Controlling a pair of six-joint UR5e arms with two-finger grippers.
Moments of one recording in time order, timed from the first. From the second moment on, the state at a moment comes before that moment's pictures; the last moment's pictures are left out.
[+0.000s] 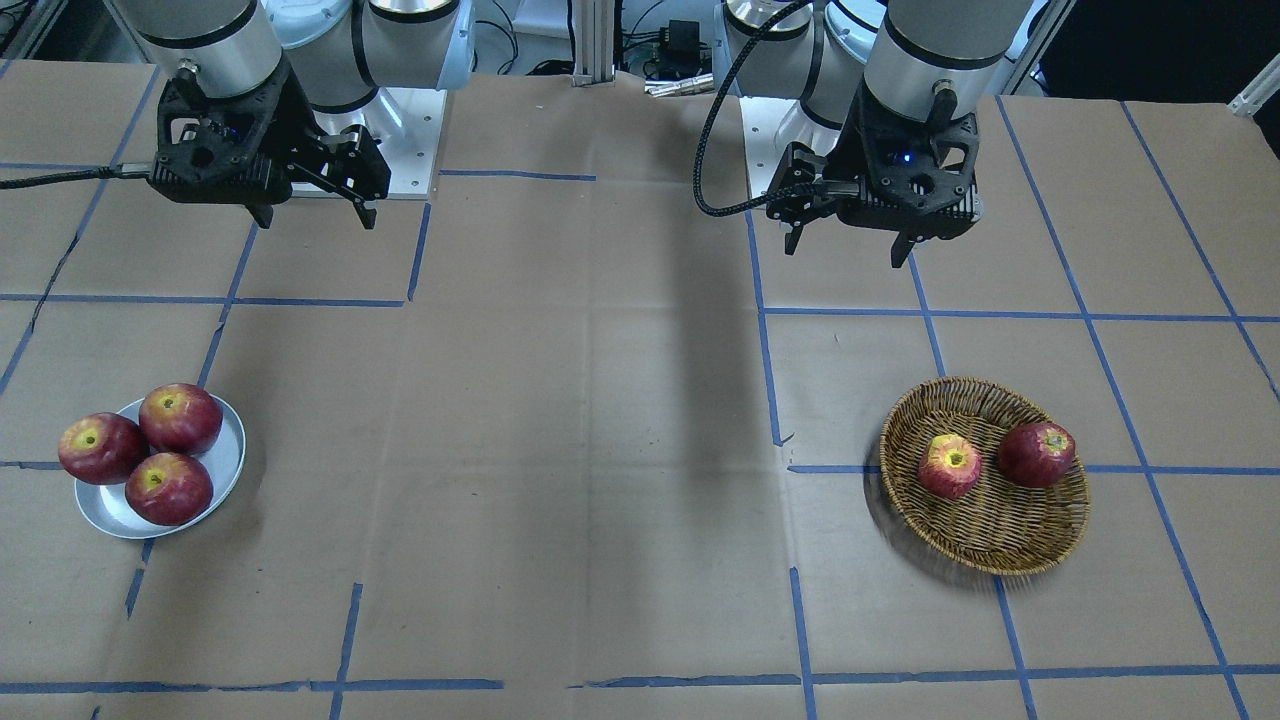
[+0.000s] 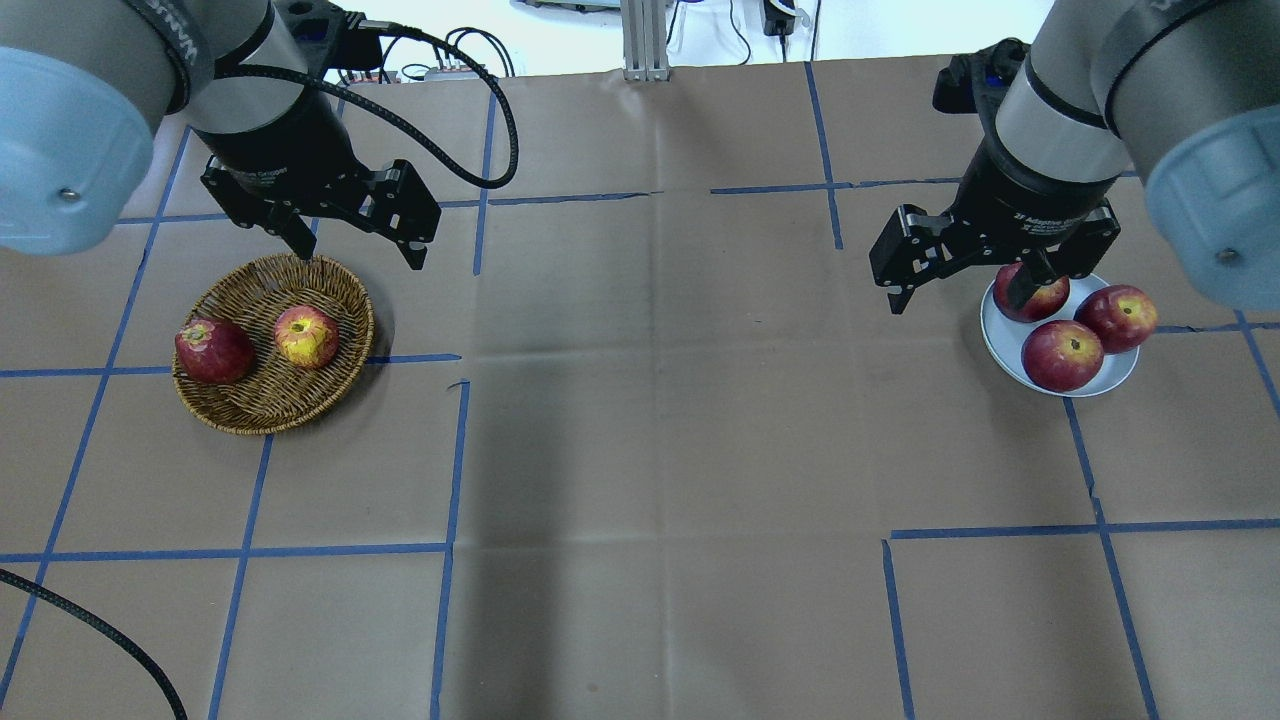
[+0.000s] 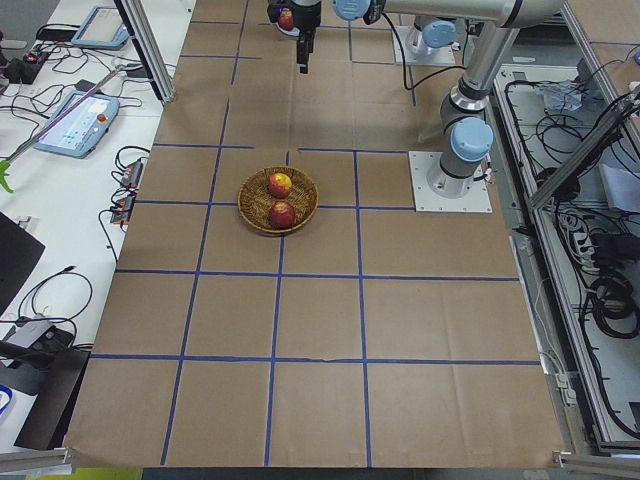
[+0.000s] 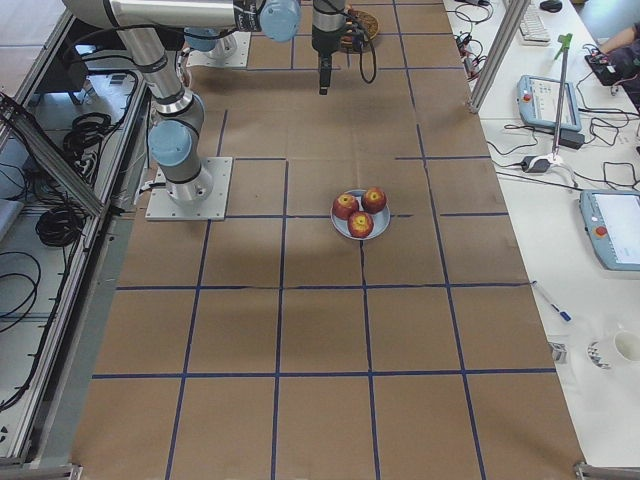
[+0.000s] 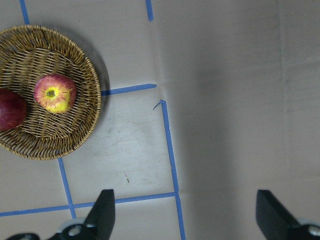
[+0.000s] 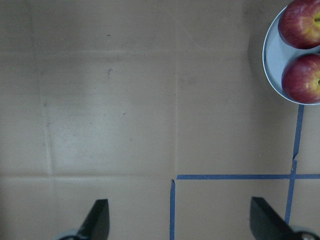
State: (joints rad) left arm -1.62 -1.57 -1.56 -1.59 1.59 0.09; right arm 1.56 -1.67 1.71 -1.56 -1.55 -0.01
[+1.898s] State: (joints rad) left arm -1.57 -1.58 -1.59 -1.54 1.59 0.18; right arm 1.56 -1.68 1.70 -1.56 -1.55 -0.01
